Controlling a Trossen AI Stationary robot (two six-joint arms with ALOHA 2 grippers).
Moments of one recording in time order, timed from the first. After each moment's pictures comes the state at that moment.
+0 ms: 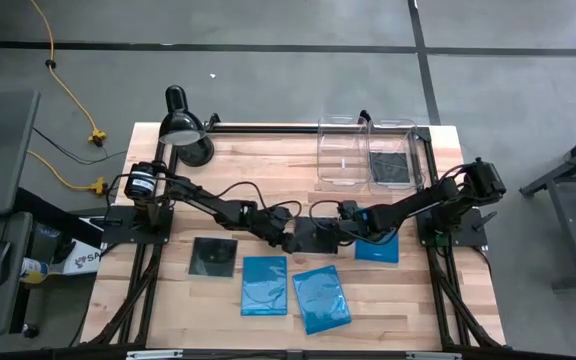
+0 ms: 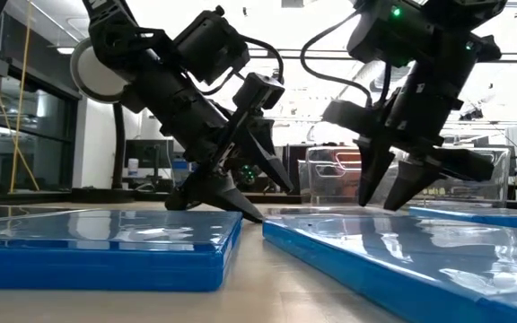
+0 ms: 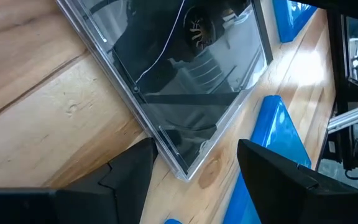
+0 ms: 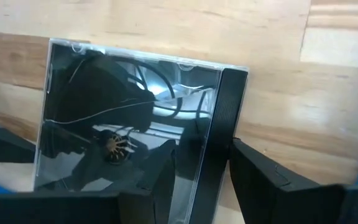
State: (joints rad) left arm -0.06 1.94 0.89 0.26 0.12 -1.12; right arm 0.20 1.65 0.80 -0.32 0.29 1.61
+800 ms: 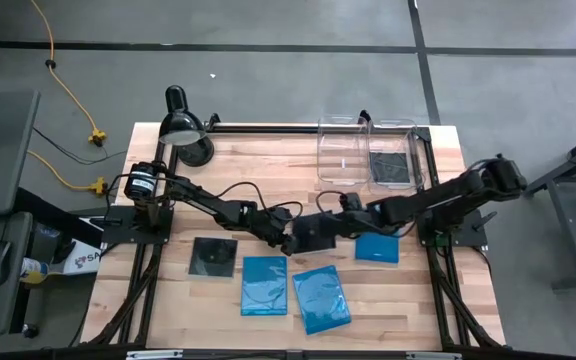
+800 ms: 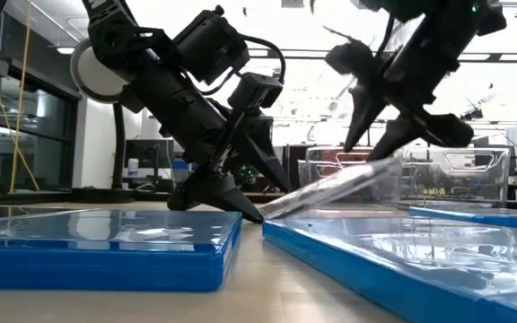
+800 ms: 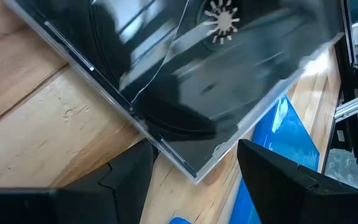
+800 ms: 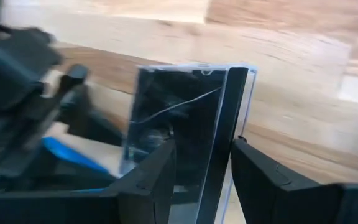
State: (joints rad) left arm -0.05 1.94 0.89 0.26 0.12 -1.05; right arm 0.20 1.47 0.80 -0.28 0.31 1.48
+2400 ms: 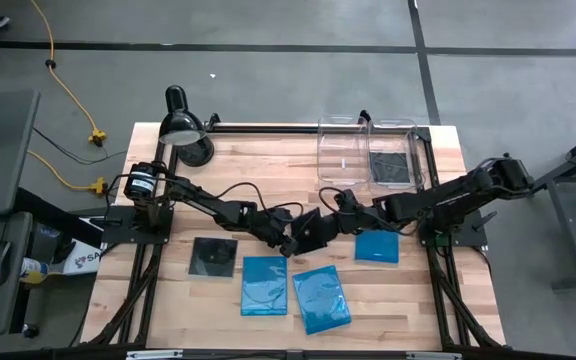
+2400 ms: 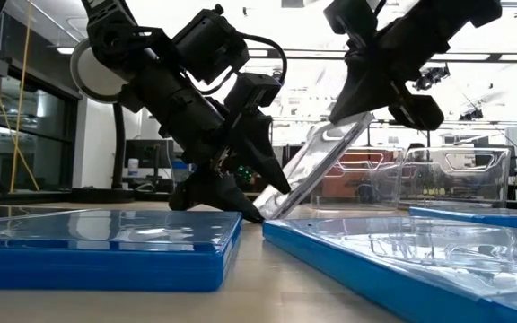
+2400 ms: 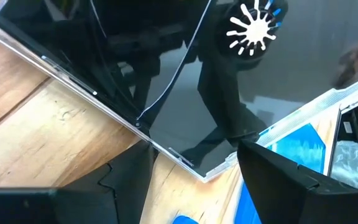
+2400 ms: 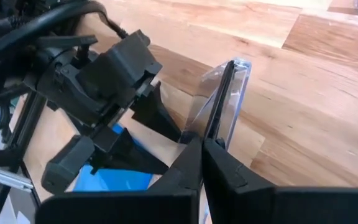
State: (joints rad) left arm -0.06 1.94 0.89 0.25 0.12 -1.00; right arm 0.20 1.43 0.80 -0.16 0.27 1.26
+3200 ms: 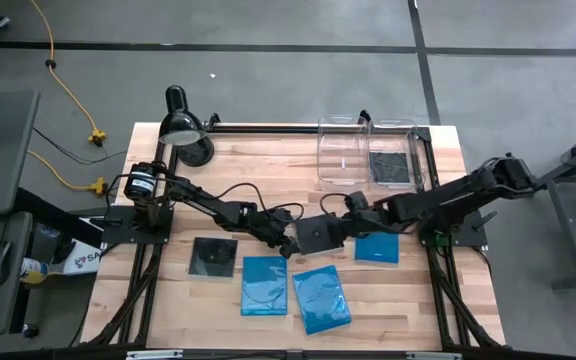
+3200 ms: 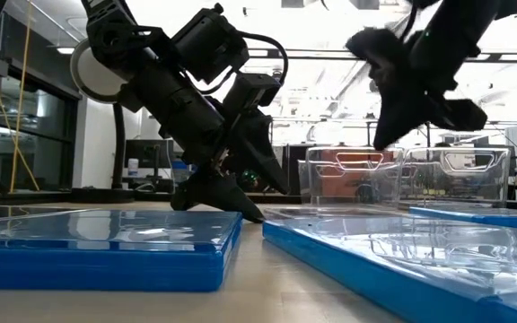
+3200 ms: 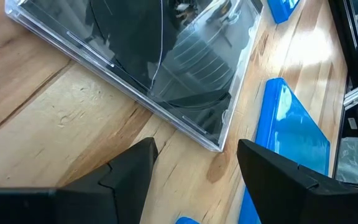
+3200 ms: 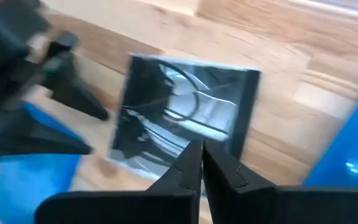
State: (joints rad) left arm -0.06 1.94 0.89 0.26 0.10 -0.97; right arm 0.21 1.38 0.80 -0.46 0.30 1.34
